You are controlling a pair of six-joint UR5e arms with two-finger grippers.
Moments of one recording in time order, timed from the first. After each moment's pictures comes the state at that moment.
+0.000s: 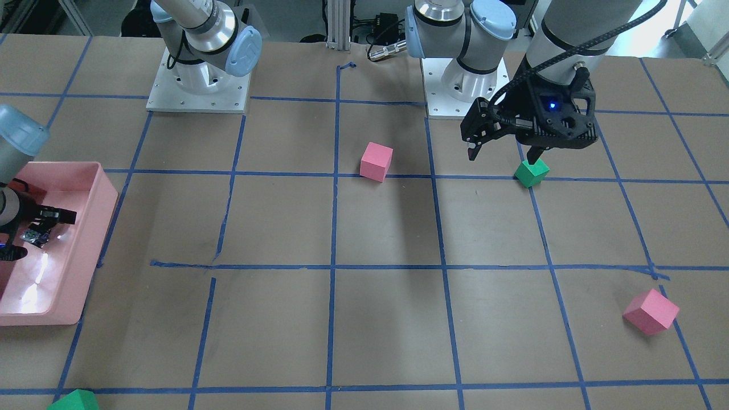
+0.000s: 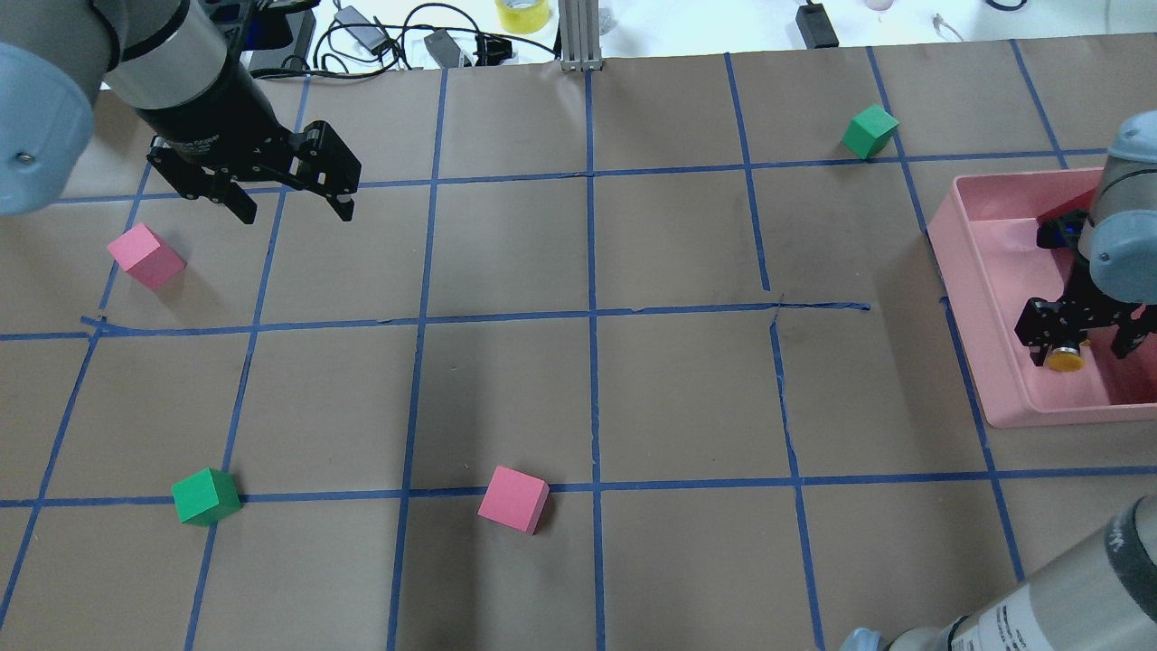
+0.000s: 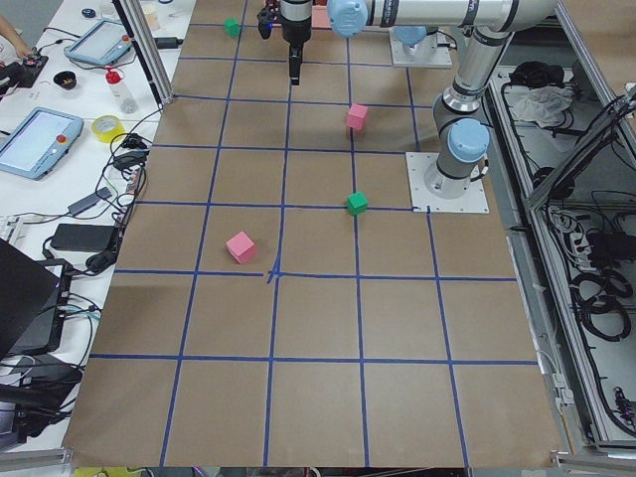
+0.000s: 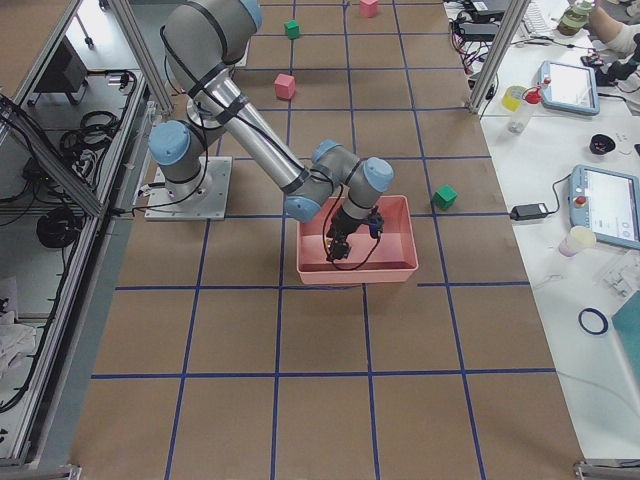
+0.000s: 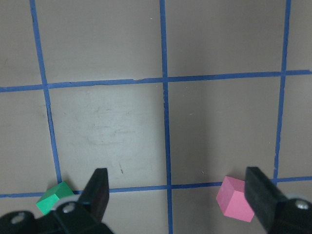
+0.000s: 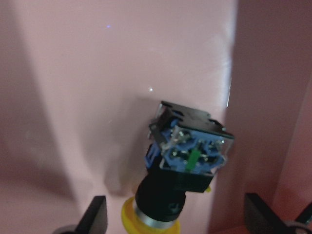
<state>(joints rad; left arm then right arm) -1.54 -1.57 -1.57 -1.54 1.54 0.07 1.01 -1.14 1.87 -2.10 -1.94 -0.46</state>
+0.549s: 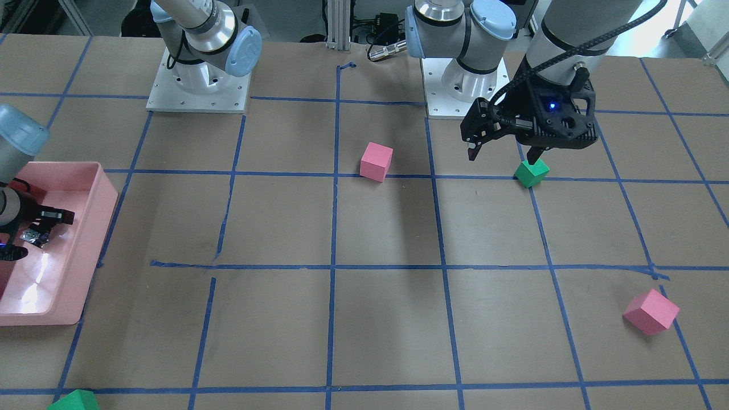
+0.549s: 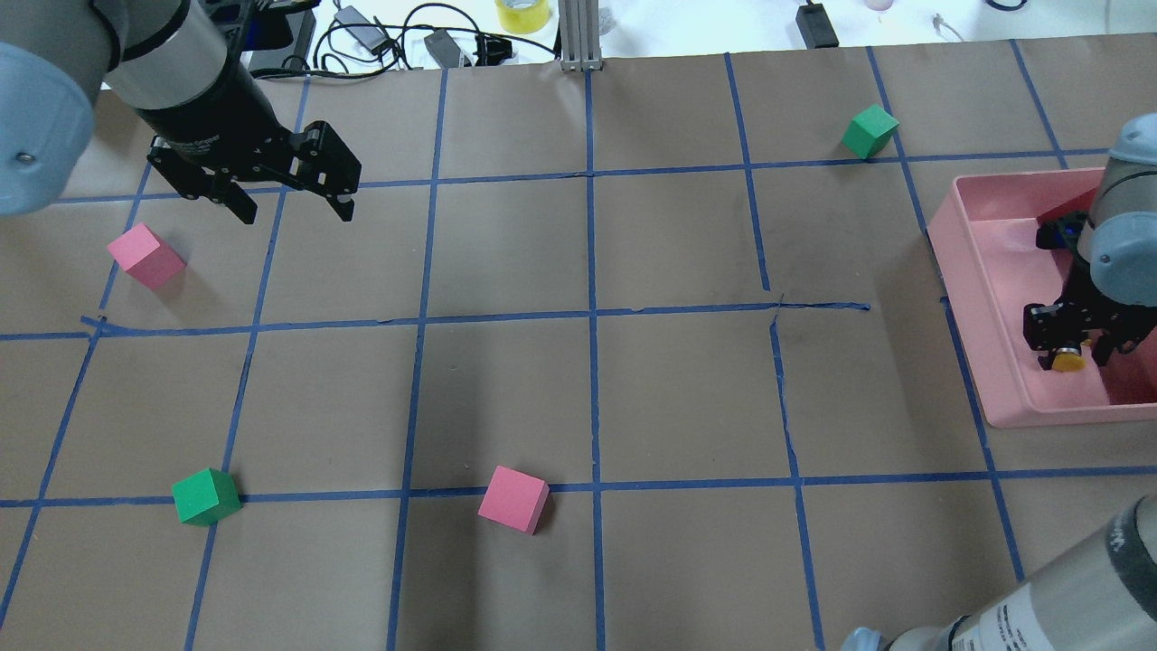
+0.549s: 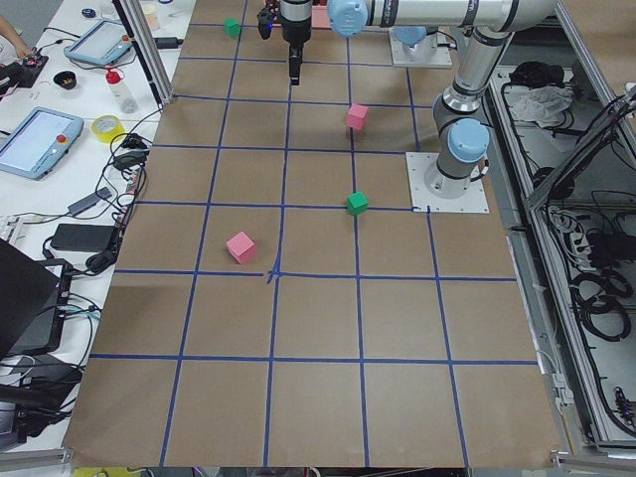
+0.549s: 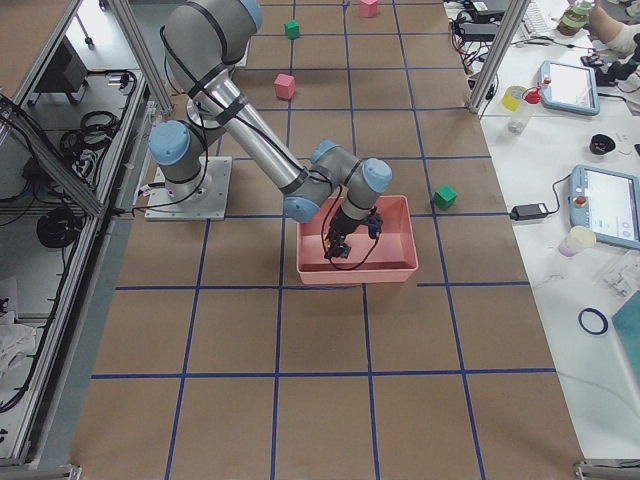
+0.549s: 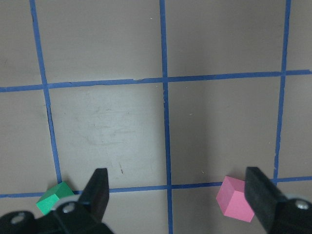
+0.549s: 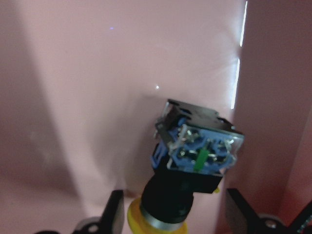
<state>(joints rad) -1.54 -1.58 -1.57 -1.54 1.54 0.07 1.00 -1.14 1.87 -2.10 -1.92 -0.45</state>
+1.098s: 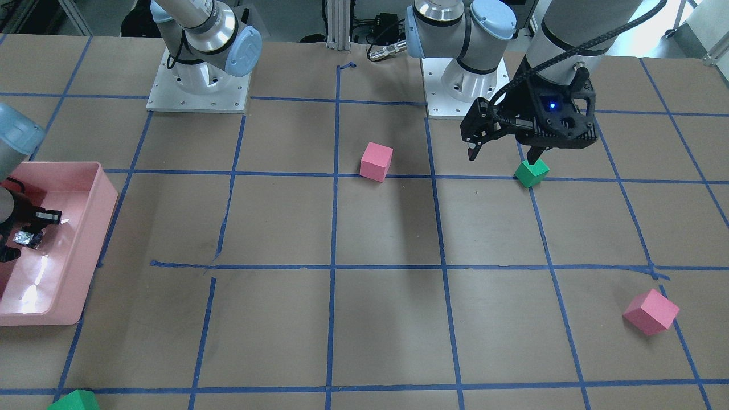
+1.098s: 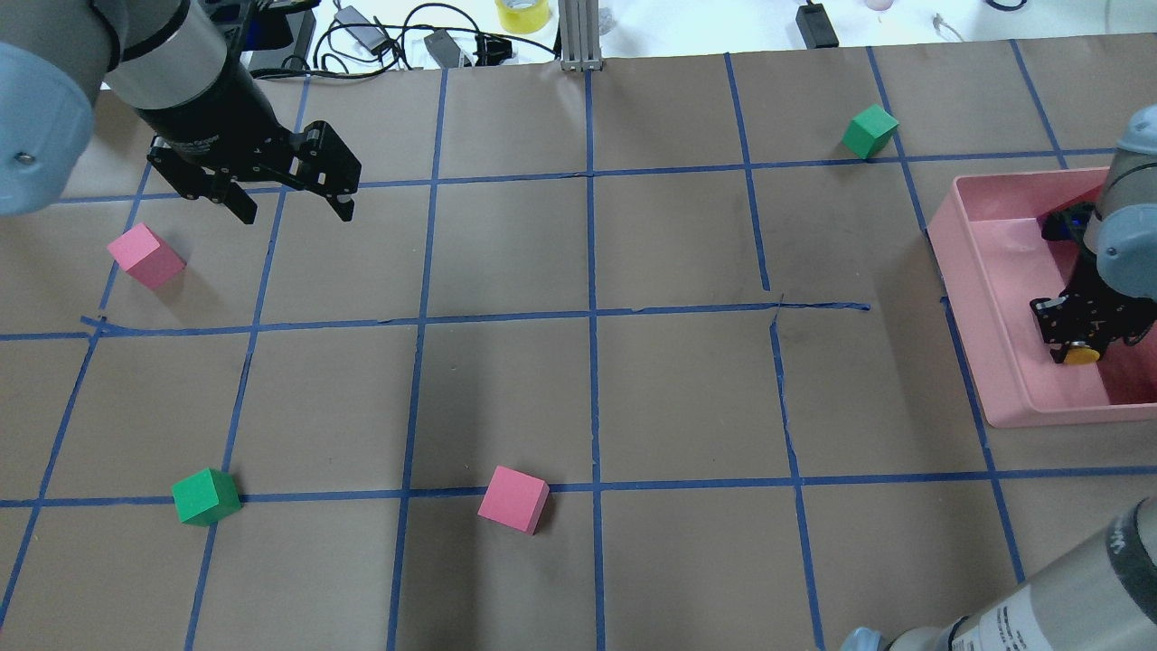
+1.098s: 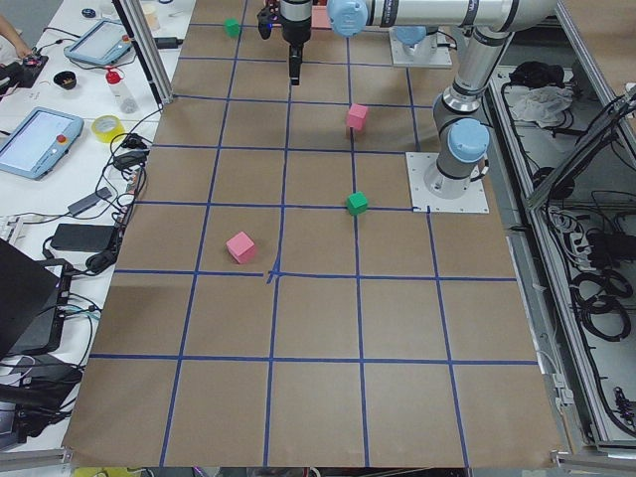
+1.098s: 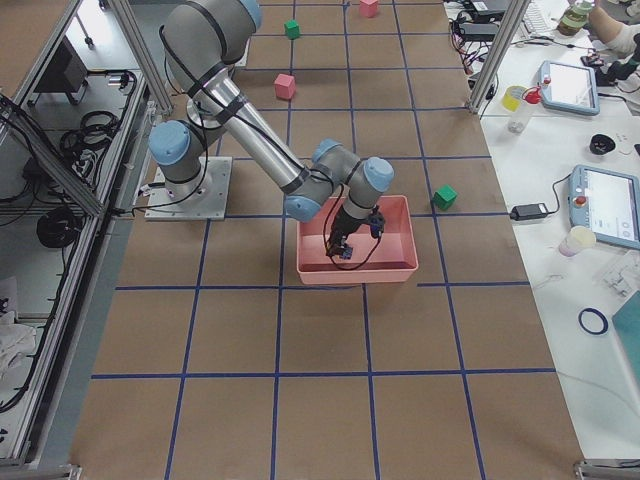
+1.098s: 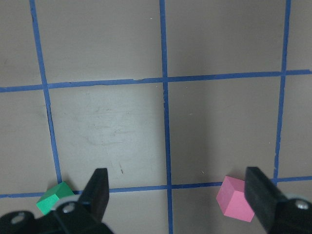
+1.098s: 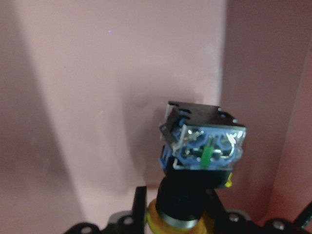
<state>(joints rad) -1.54 -1.58 -1.57 -1.54 1.54 0.07 1.00 -1.14 1.85 -2.09 -1.92 -0.45</state>
